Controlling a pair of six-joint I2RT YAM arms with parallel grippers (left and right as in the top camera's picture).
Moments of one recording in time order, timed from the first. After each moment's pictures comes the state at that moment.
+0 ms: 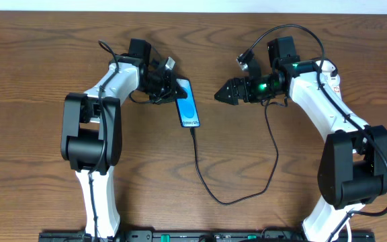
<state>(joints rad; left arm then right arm) -0.15 2.21 1.54 -0.69 0.81 -0.31 0.20 1.91 1.41 -0.72 -0.77 0.03</state>
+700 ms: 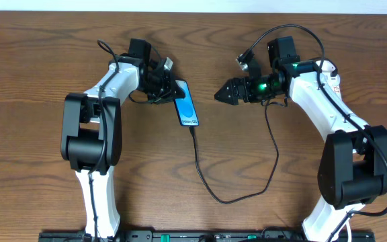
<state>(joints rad) -0.15 2.21 1.54 -0.69 0.74 -0.33 0.20 1.91 1.41 -0.72 -0.77 0.03</state>
